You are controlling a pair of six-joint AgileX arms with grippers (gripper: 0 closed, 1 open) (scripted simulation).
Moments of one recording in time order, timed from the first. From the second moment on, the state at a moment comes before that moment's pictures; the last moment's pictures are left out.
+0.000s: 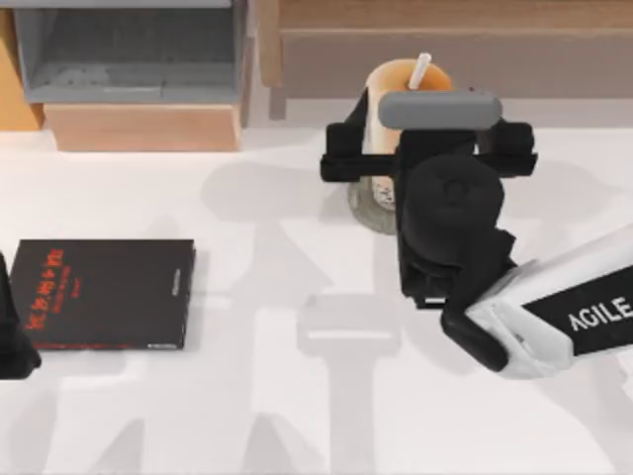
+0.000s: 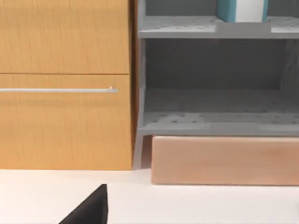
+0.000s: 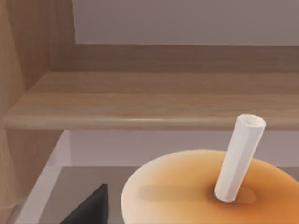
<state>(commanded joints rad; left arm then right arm) 0.00 0.00 0.00 0.00 0.00 0.00 0.74 2.00 0.87 1.13 0.78 0.00</state>
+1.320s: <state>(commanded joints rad) 0.00 0.00 0.00 0.00 0.00 0.00 0.25 1.56 1.10 -0.50 0.41 -0.11</state>
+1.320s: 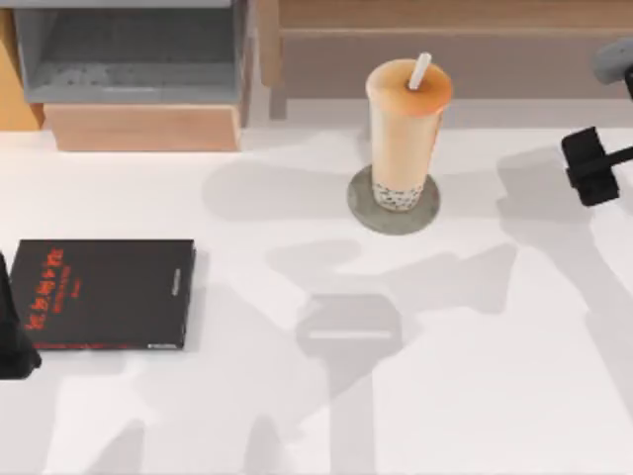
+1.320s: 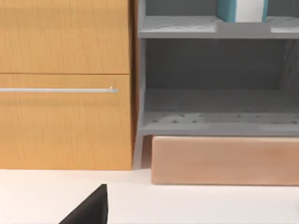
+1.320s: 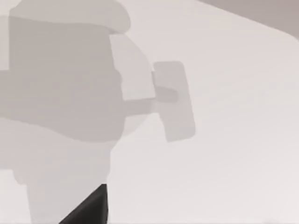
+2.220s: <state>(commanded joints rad) 0.00 0.00 0.00 0.00 0.00 0.00 -0.35 1.46 1.02 -1.13 0.00 -0.28</state>
